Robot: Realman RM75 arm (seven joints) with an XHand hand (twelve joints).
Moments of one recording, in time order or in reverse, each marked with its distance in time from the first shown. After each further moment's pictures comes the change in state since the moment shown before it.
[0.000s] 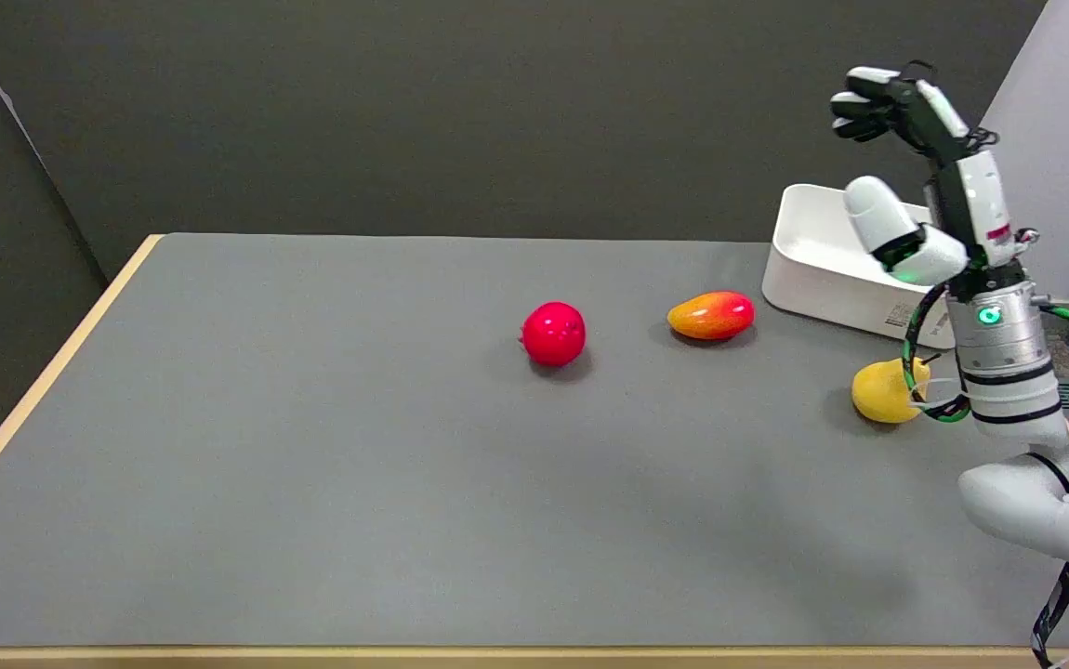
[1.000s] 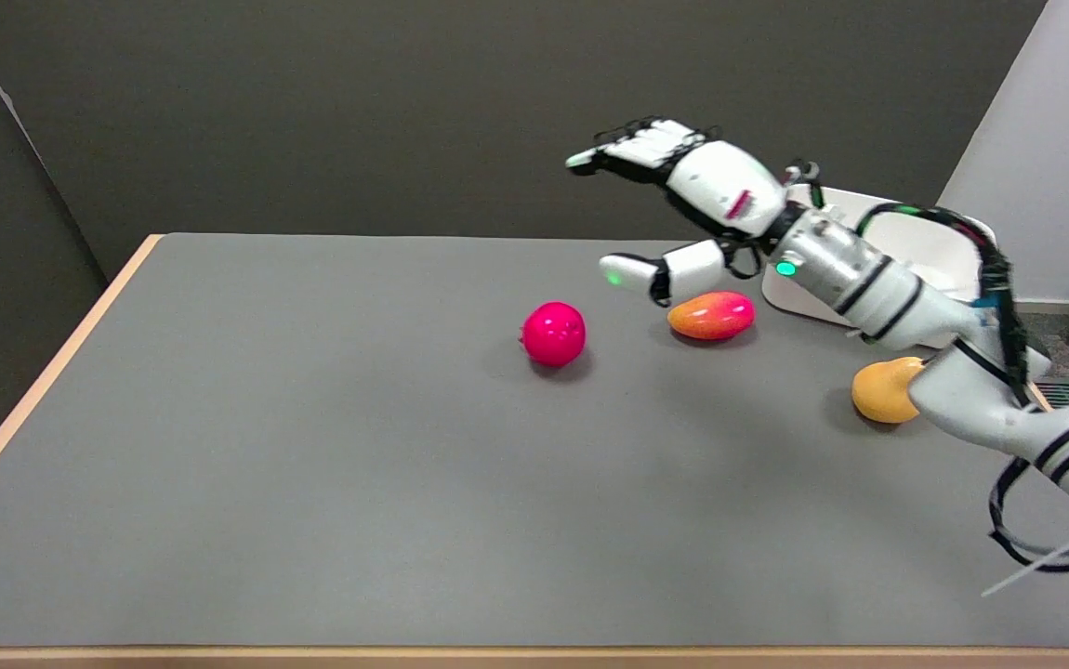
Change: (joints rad) arm 0.193 0.024 -0.020 0.384 -0.799 -0.751 0.082
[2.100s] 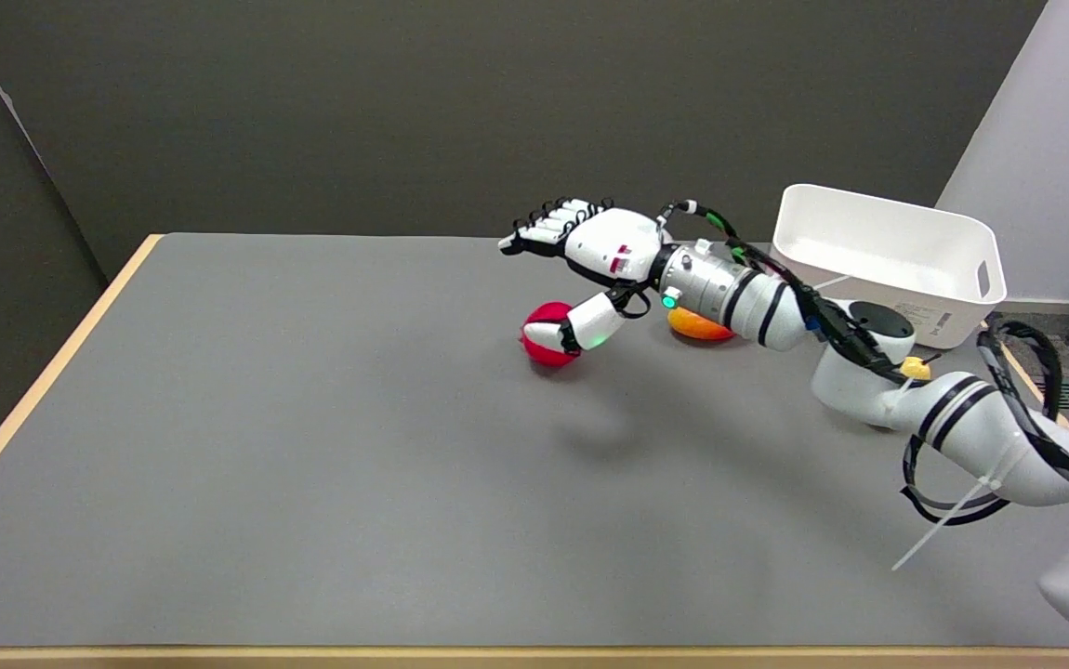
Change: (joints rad) arm 0.276 -0.131 -0.334 -0.165 -0.397 -0.258 0.206
